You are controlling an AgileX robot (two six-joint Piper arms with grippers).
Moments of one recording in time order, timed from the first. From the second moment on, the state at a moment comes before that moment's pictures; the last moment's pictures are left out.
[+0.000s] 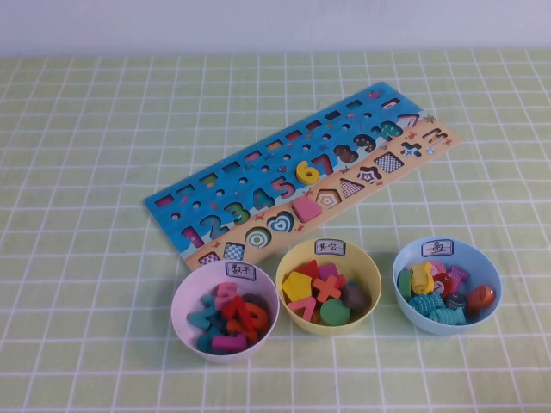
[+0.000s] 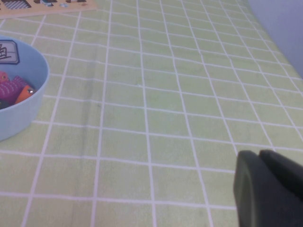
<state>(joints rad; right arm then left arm) -0.12 0.00 0.03 -0.01 0.37 -0.16 -0.08 -0.01 0.00 -0.11 -0.06 -0.52</state>
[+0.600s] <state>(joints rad) -0.12 0.00 0.03 -0.01 0.37 -0.16 -0.09 0.90 -0.99 -0.16 0.91 0.29</state>
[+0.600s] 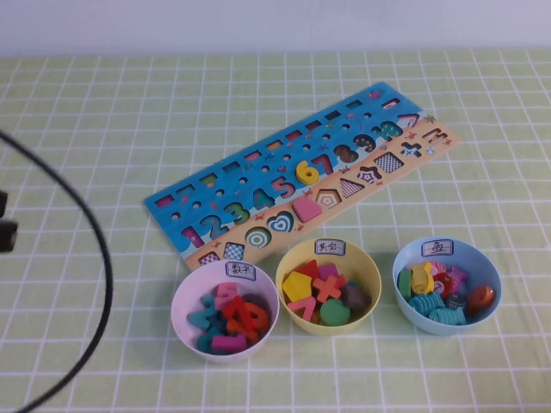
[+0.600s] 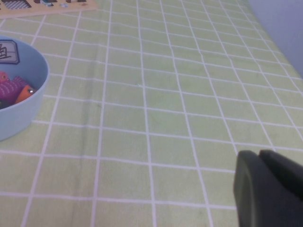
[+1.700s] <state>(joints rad) -0.12 0.00 0.03 -0.01 0.37 -0.16 -0.59 2.12 -1.98 -0.04 1.16 0.41</state>
